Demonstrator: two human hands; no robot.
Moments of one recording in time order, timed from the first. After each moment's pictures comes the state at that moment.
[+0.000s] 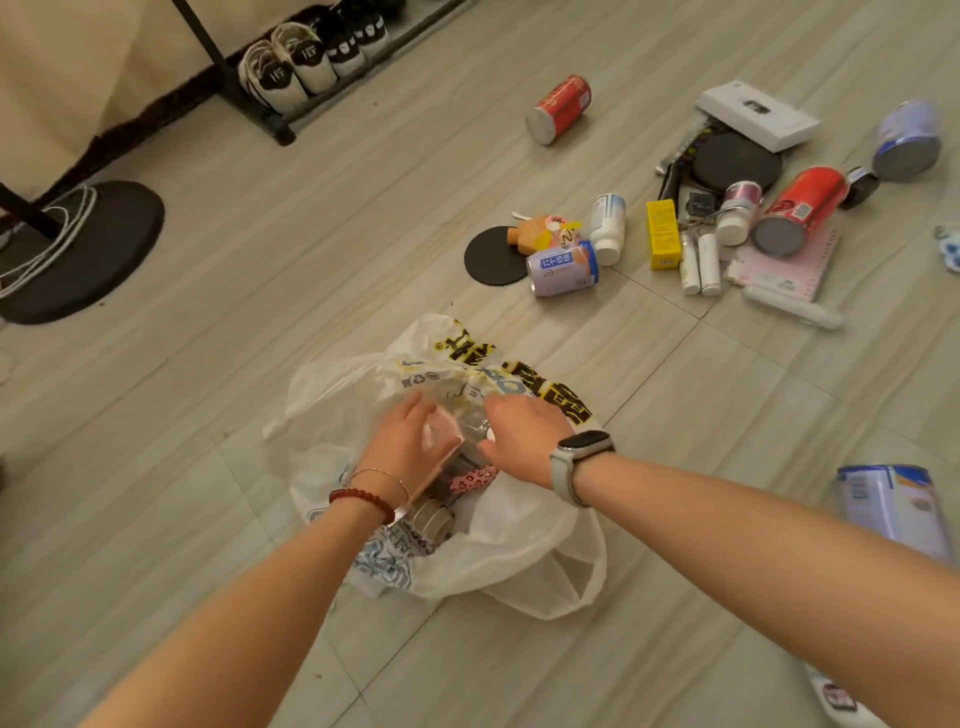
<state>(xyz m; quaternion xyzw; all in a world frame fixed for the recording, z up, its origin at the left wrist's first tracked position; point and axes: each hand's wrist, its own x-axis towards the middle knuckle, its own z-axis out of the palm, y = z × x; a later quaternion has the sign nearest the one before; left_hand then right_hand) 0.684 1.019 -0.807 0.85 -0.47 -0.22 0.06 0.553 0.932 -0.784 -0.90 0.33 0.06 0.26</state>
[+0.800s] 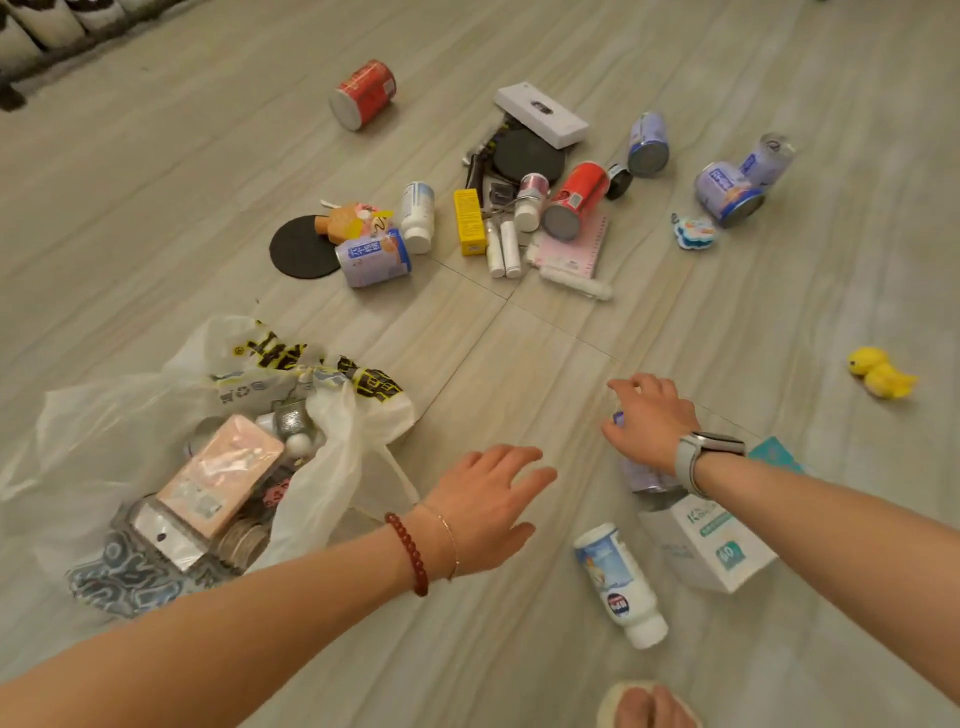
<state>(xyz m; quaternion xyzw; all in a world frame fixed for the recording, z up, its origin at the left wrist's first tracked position) 0.478 0.978 -0.809 0.51 -0.84 -0.18 0.03 0.287 0.858 -0.817 -0.74 0.62 0.17 0.17</state>
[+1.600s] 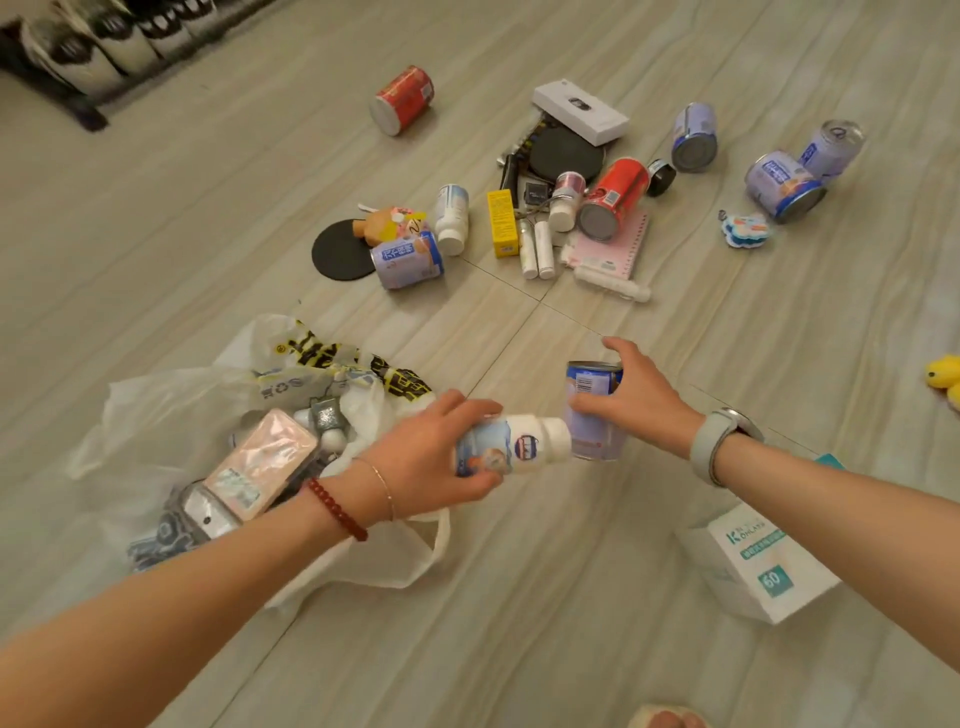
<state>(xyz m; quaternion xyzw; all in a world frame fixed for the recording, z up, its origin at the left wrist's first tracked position) 0.533 0.963 -0.772 0.62 -0.72 -0.29 0.13 0.326 0.845 -0.803 -0.66 0.59 -0.08 0.46</state>
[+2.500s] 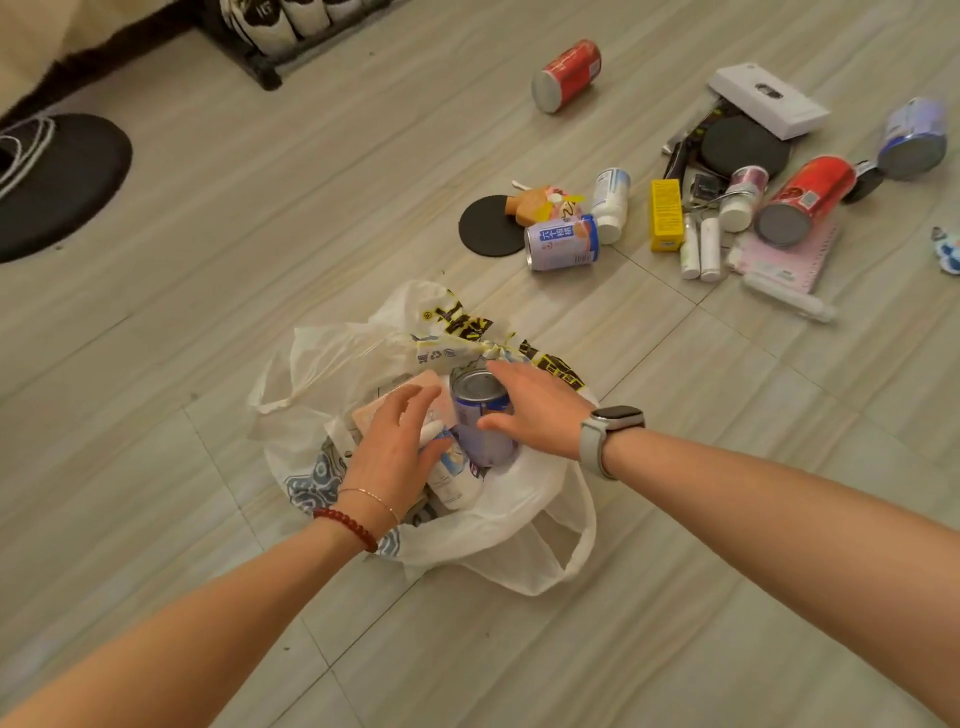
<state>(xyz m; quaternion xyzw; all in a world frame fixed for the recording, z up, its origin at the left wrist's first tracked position) 0.663 1.052 -0.816 0.81 -0.54 -0.17 0.15 0.540 0.915 -0.805 -0.89 0.30 0.06 0.35</state>
